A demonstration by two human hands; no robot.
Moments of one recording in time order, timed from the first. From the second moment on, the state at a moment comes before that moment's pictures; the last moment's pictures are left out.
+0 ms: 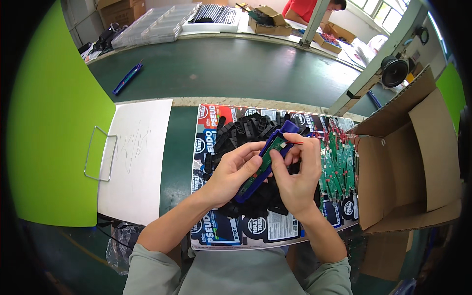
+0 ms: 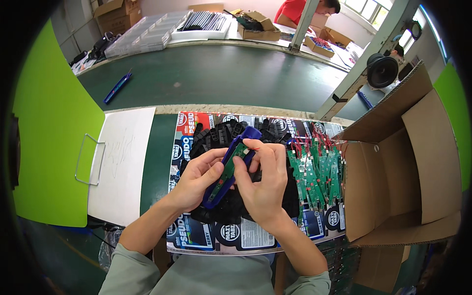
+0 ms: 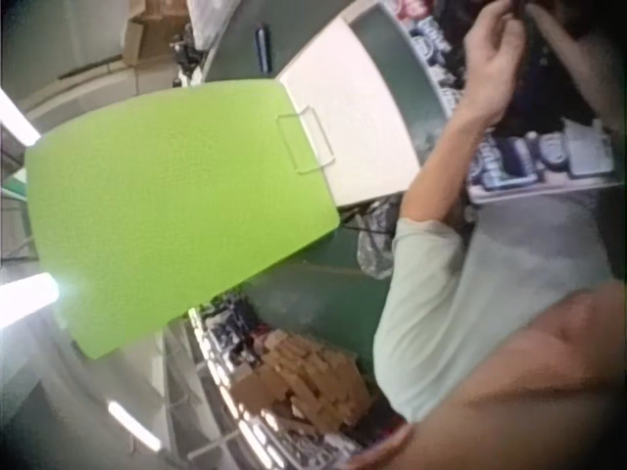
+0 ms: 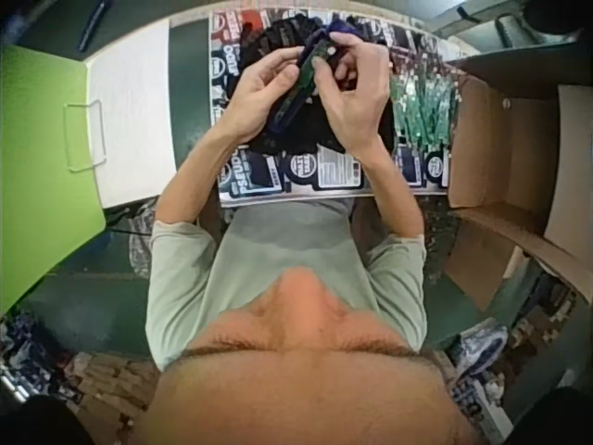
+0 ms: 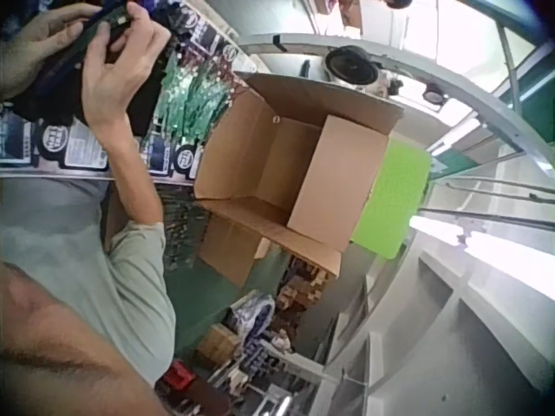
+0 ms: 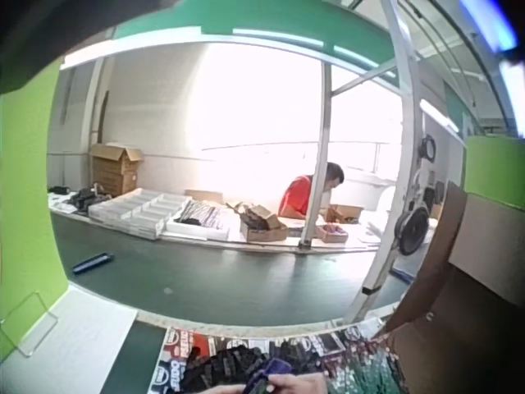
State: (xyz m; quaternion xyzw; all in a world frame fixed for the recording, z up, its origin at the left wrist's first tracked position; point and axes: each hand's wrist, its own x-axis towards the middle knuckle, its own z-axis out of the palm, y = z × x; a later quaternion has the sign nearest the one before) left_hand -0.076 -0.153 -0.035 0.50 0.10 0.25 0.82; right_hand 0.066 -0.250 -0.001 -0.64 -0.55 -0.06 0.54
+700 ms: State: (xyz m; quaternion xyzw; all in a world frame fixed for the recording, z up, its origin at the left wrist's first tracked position) left_hand -0.080 -0.142 -0.026 0.58 0.16 0.34 0.73; right_hand 0.087 -0.273 -0.015 -0.63 -0.49 0.08 0.60
